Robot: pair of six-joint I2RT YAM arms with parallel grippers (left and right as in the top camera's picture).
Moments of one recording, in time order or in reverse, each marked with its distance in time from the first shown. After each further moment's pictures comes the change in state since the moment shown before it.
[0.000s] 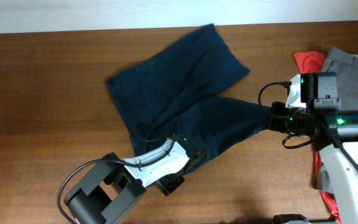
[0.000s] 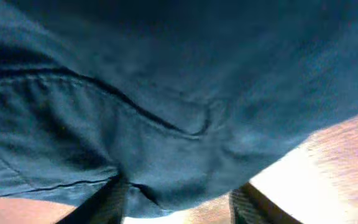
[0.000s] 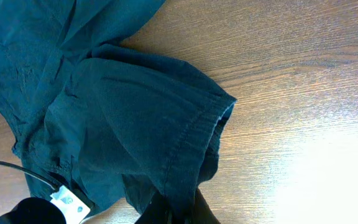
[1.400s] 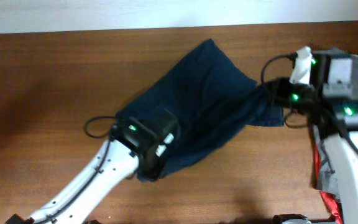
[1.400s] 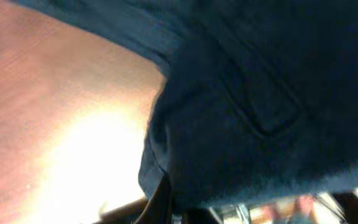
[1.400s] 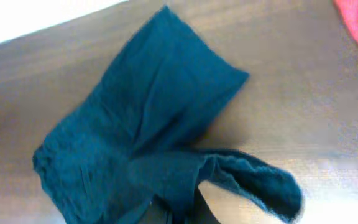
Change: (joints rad) left arm 0.224 -0.429 0.160 -0.275 0.160 -0.145; right arm 0.000 0.085 0.151 0.183 -0.052 -0.037
